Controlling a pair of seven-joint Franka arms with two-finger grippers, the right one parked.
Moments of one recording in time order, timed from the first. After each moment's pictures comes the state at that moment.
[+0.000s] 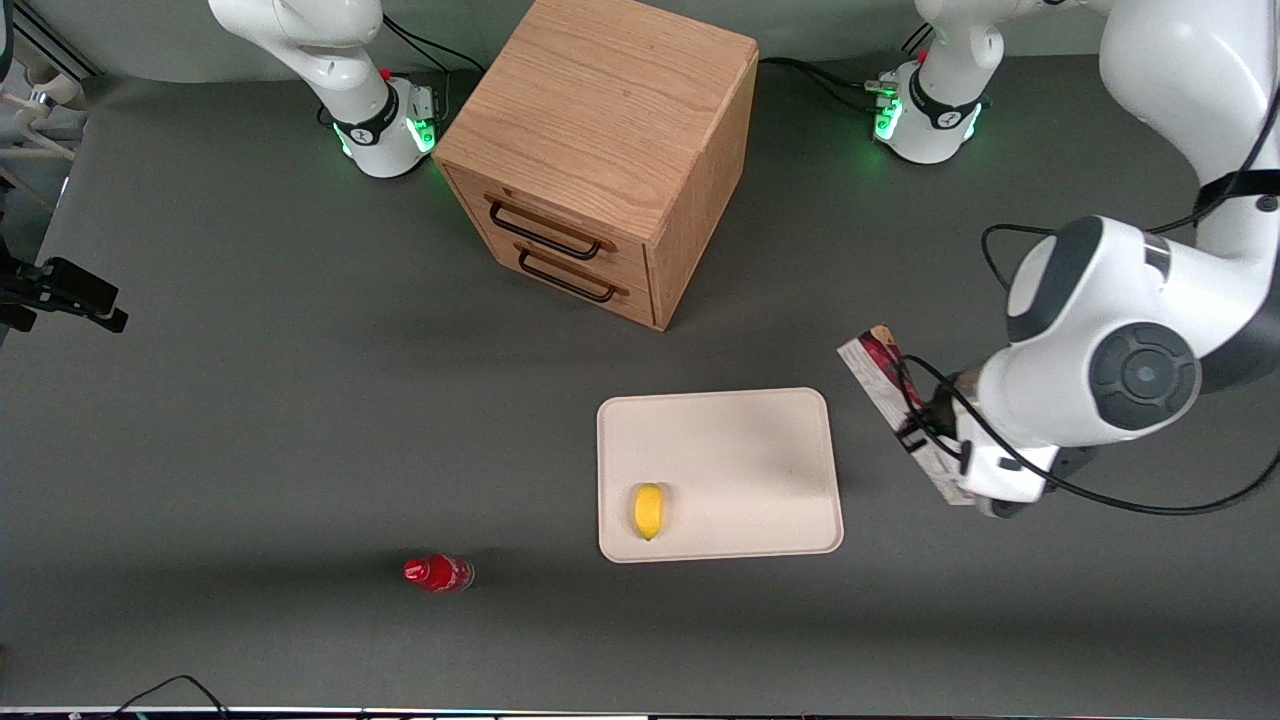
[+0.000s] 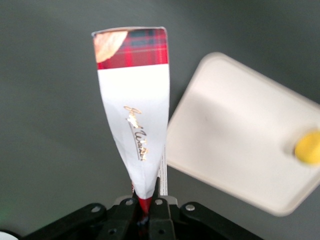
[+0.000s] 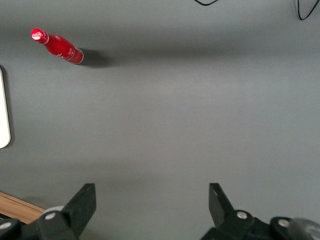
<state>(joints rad) 0.10 0.60 -0.57 -1.21 0.18 1.58 -0.89</state>
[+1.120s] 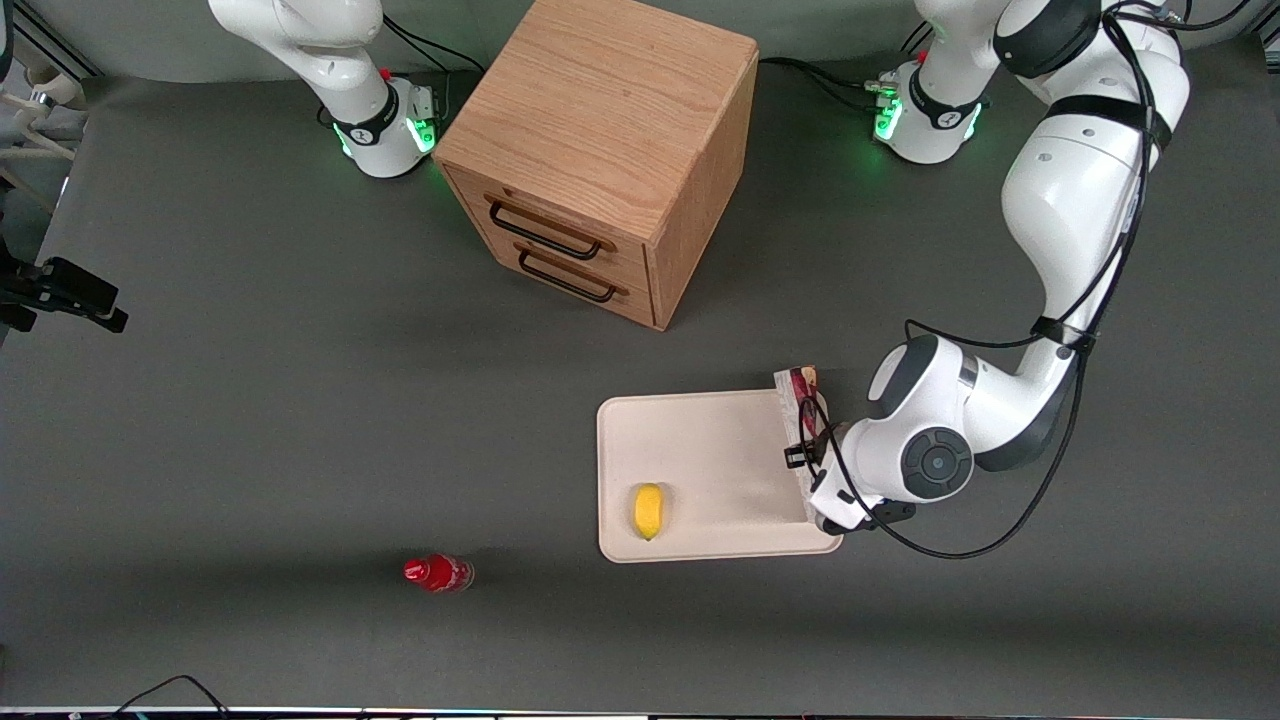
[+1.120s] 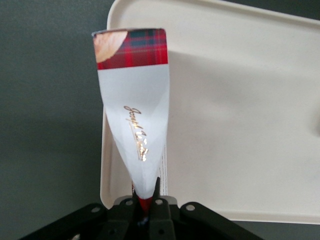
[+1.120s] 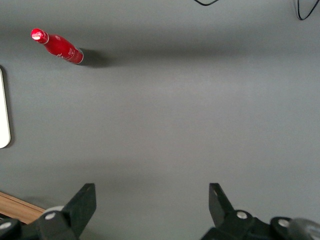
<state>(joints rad) 0.06 0.90 -0.60 -1.29 0.25 1.89 -0.70</state>
